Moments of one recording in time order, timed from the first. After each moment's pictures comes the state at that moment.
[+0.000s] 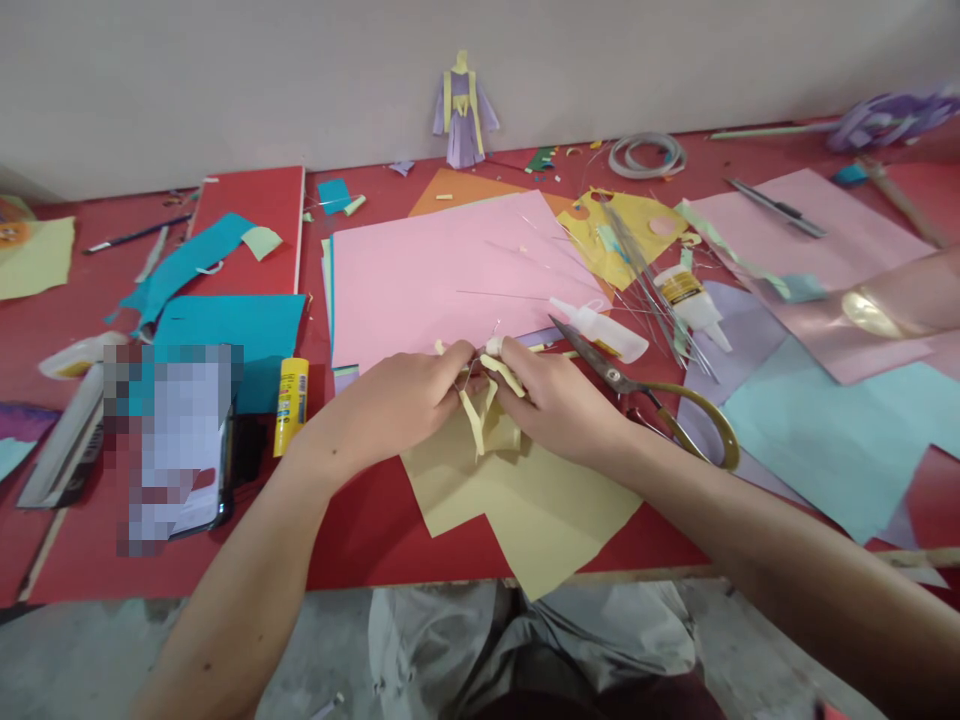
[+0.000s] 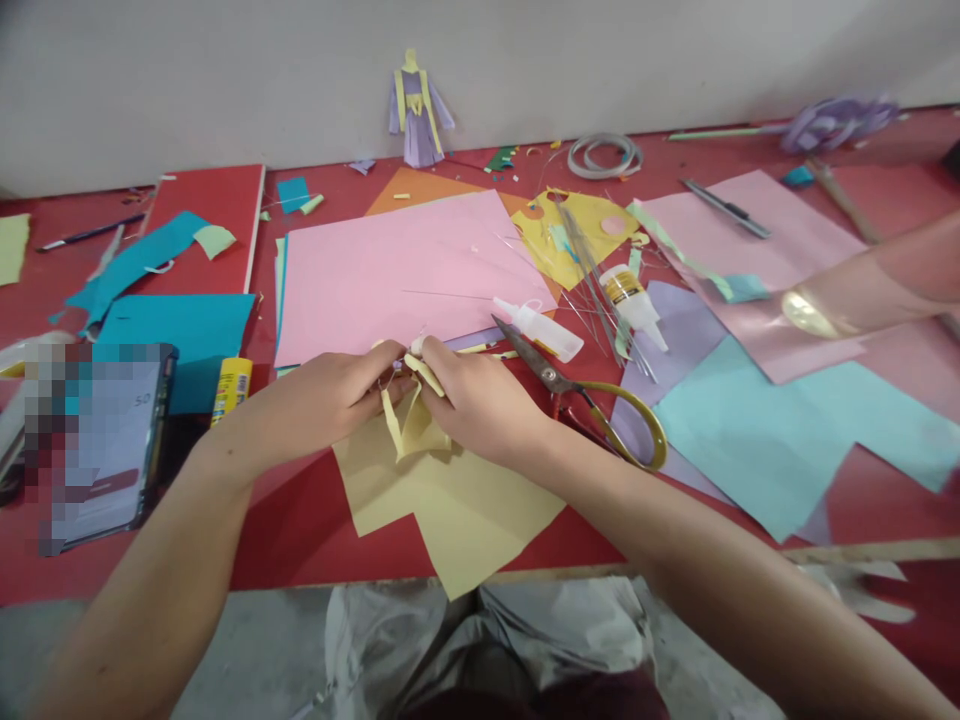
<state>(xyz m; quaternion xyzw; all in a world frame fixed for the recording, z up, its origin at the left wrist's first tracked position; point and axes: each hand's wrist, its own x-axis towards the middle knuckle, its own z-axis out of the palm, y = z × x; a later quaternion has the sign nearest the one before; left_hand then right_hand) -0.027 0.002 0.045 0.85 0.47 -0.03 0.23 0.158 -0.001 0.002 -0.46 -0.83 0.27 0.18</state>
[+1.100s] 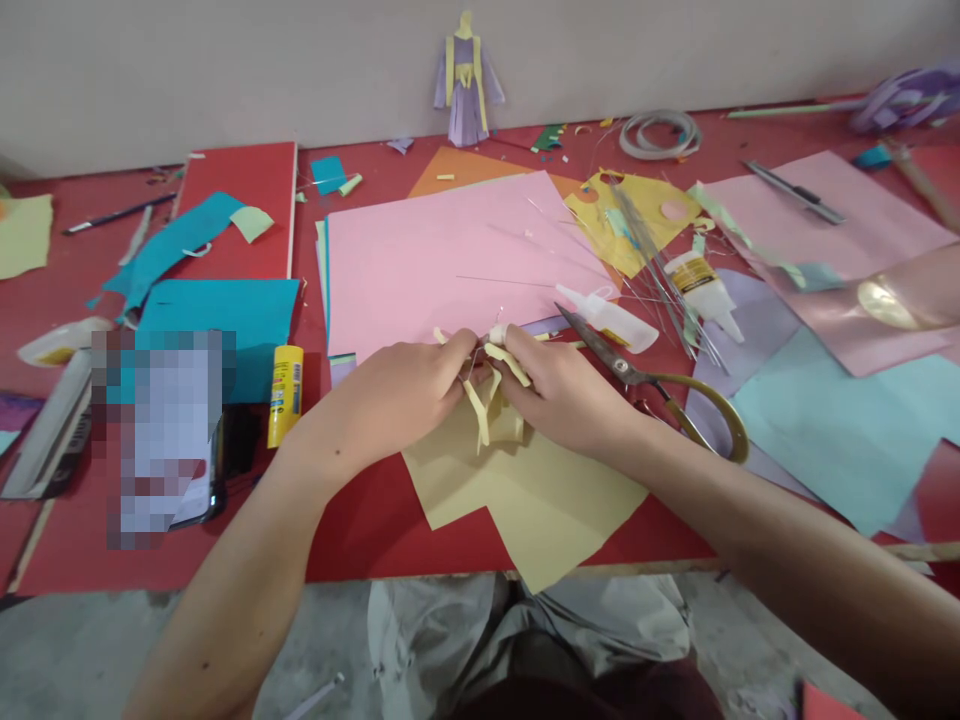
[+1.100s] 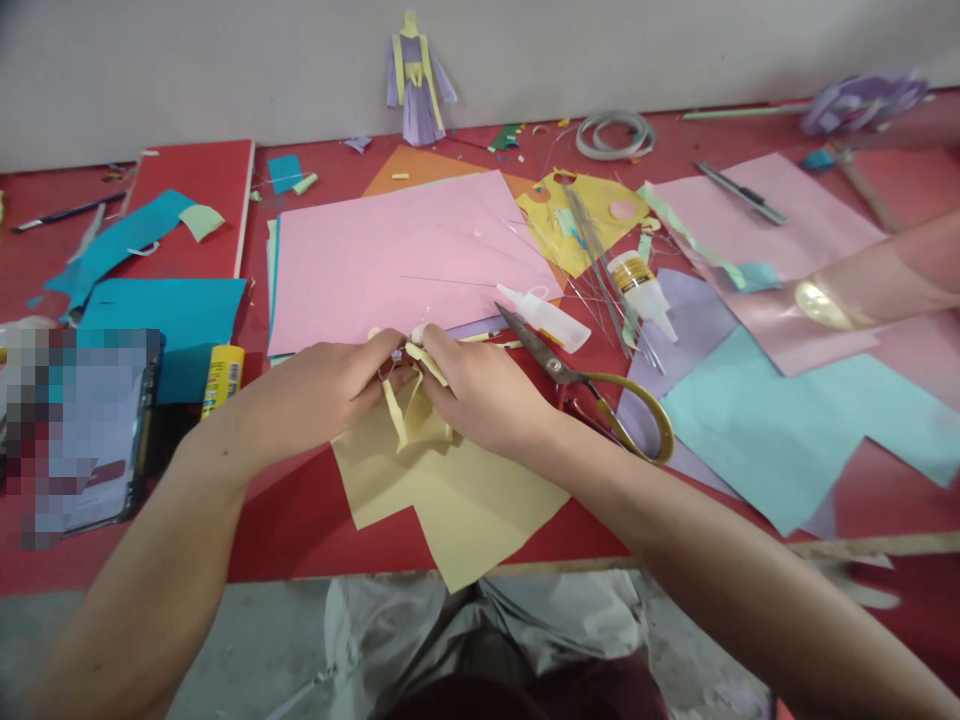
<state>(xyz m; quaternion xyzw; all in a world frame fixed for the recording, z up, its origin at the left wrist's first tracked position) -0.027 -0.002 0.040 0.87 0.47 -0.05 0.16 0.159 0.000 0.004 -0.46 -0.83 0.28 0.17</state>
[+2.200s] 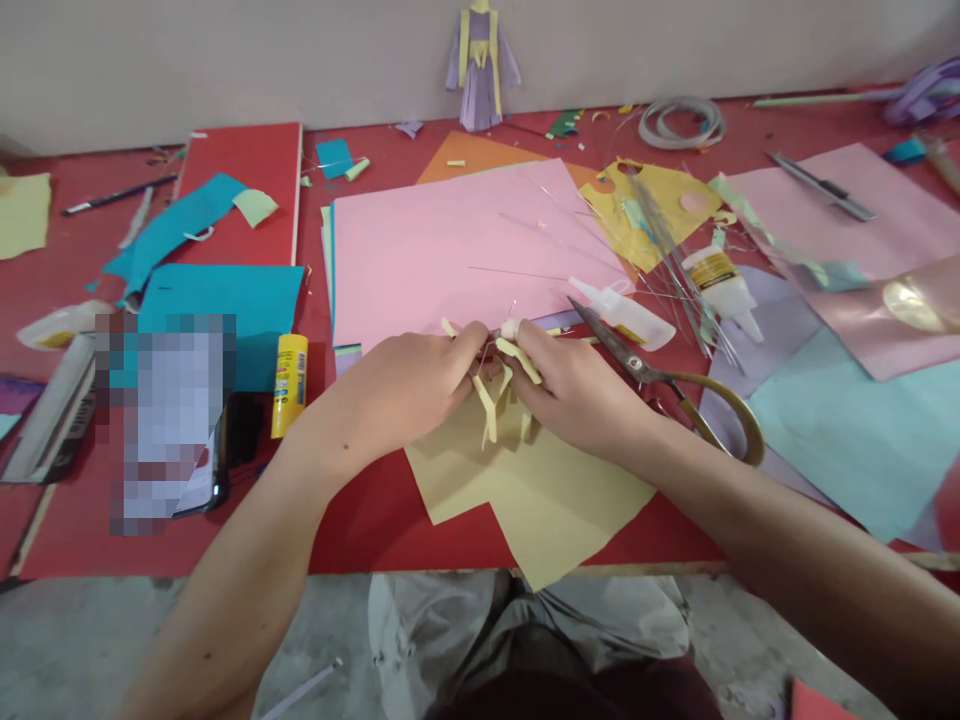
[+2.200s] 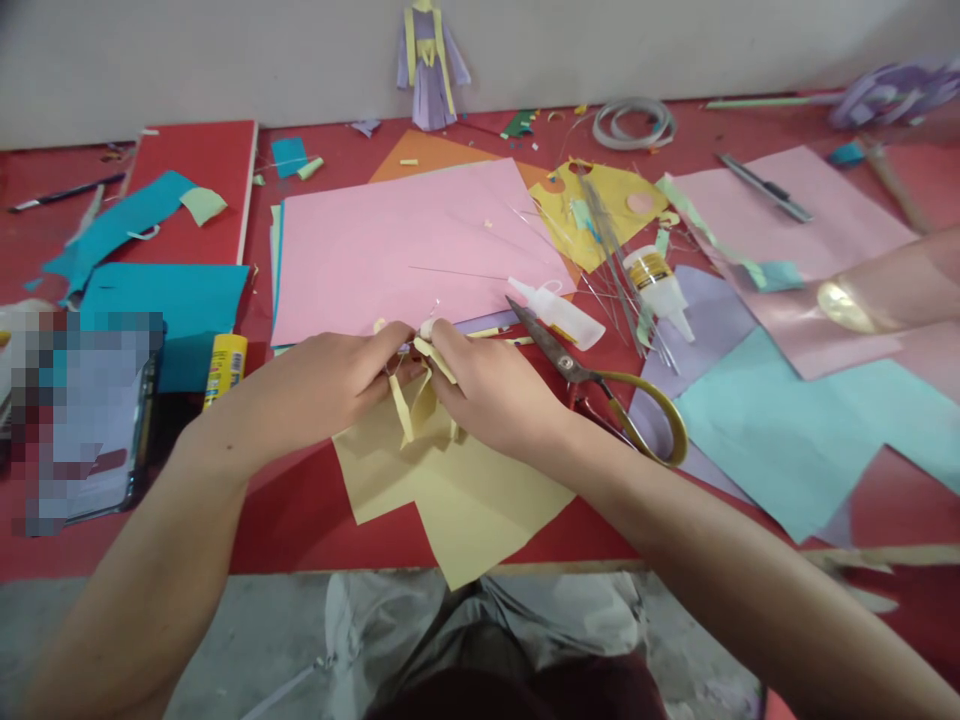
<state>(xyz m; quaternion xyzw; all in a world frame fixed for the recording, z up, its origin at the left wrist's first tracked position) -0.029 -0.002 0.037 0.88 0.46 -0.05 0.11 0.158 -0.001 0.001 -0.45 -0.84 0.25 0.17</state>
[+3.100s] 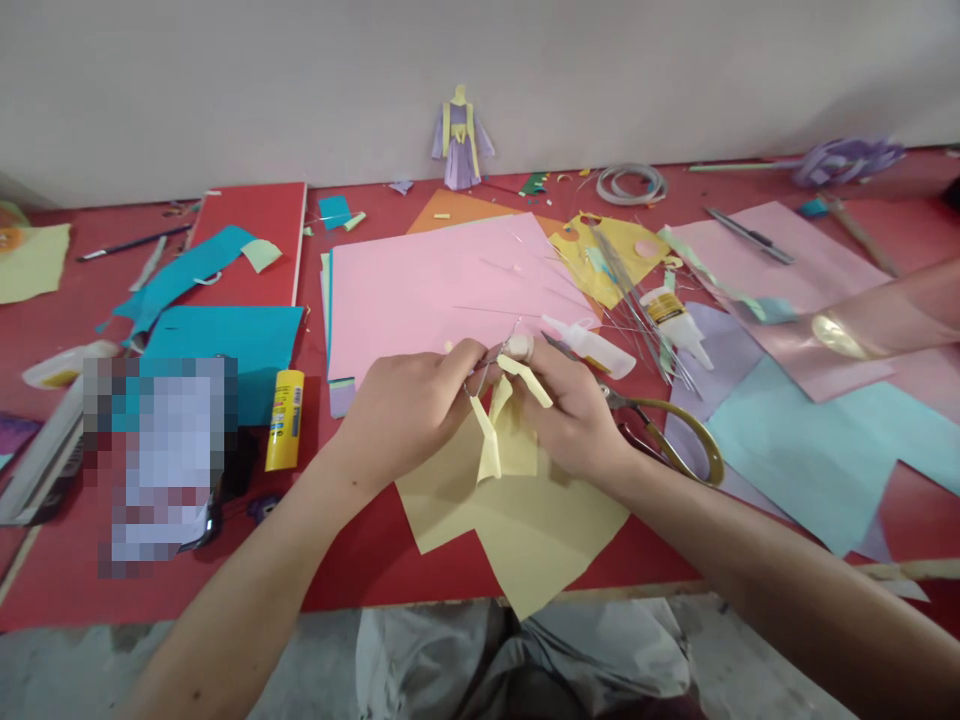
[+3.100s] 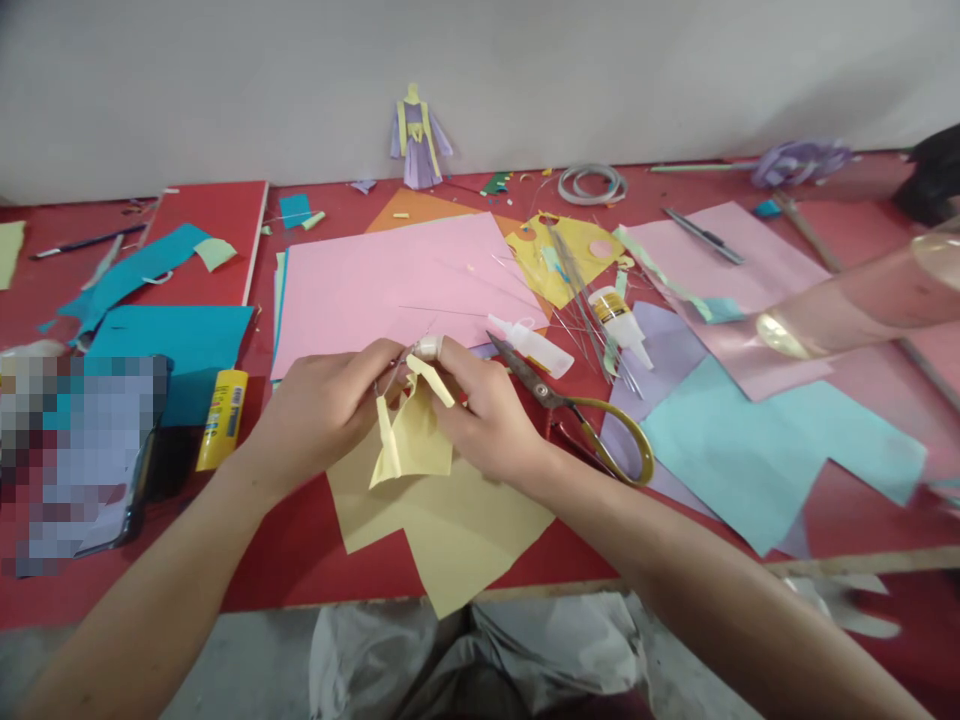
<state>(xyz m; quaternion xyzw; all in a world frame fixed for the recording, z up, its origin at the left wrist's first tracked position) -0.019 -0.004 0.037 0.86 0.48 0.13 0.09 0.161 -0.004 0.004 -0.36 -0.73 0.39 0.44</state>
